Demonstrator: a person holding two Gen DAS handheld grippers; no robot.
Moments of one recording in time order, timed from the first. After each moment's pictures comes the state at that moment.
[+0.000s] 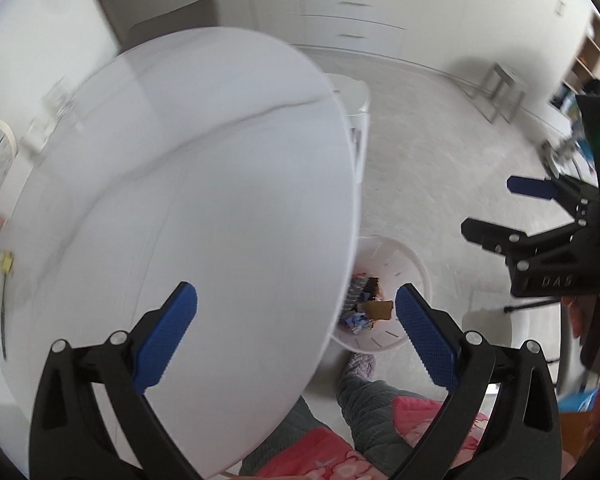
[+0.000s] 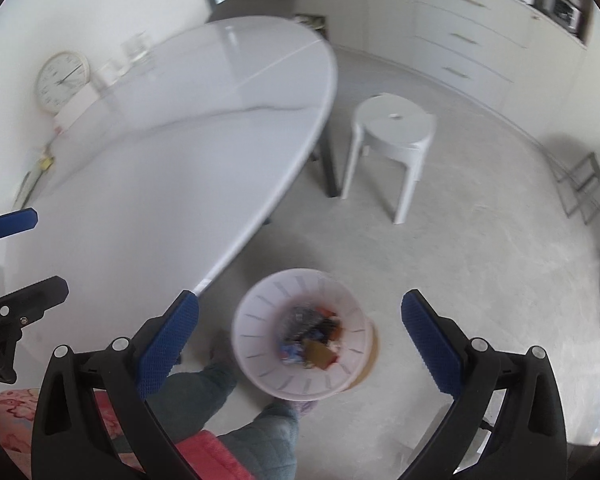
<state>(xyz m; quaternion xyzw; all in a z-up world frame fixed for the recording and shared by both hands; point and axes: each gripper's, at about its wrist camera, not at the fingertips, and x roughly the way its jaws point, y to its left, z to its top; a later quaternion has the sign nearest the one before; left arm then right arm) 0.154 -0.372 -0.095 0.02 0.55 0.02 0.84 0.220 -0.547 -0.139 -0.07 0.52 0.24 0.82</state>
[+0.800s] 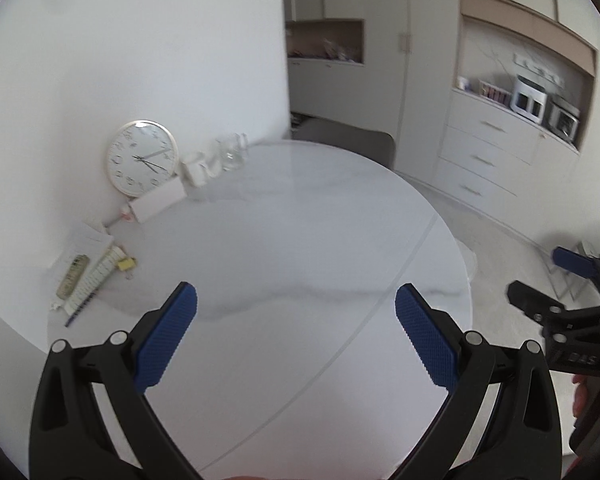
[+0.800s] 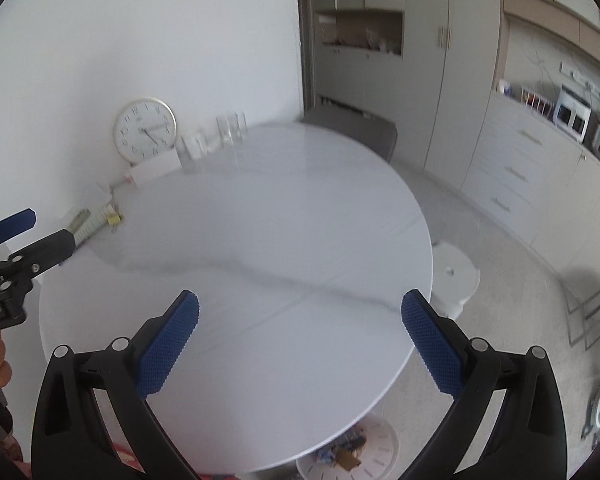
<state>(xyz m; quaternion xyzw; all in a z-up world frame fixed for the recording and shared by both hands) 0.102 -0.184 0.097 -0.07 0.35 0.24 0.90 0.222 -0.373 0.074 -0.11 0.34 0.33 0.87</state>
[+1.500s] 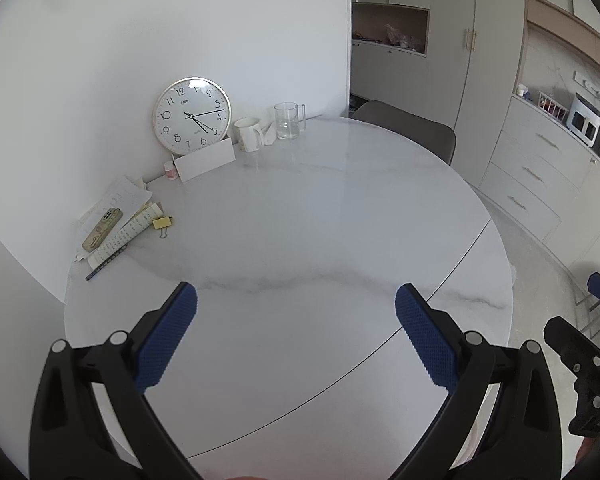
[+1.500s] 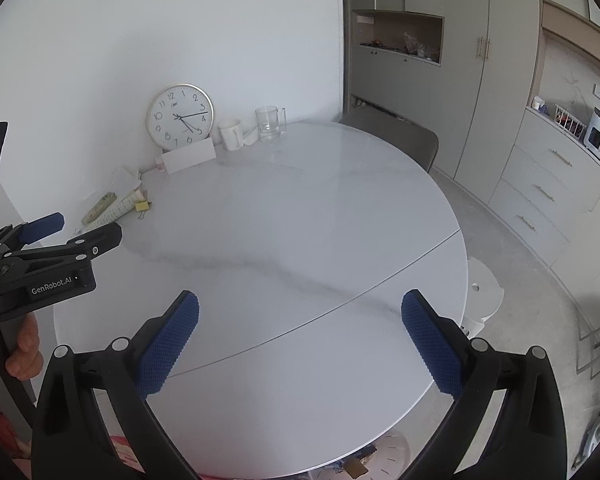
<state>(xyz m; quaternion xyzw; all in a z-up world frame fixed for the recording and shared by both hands) 0.104 -0.155 0.060 -0.12 0.37 0.32 0.86 0.208 -0.332 0.060 -0.14 0.36 0.37 0.85</state>
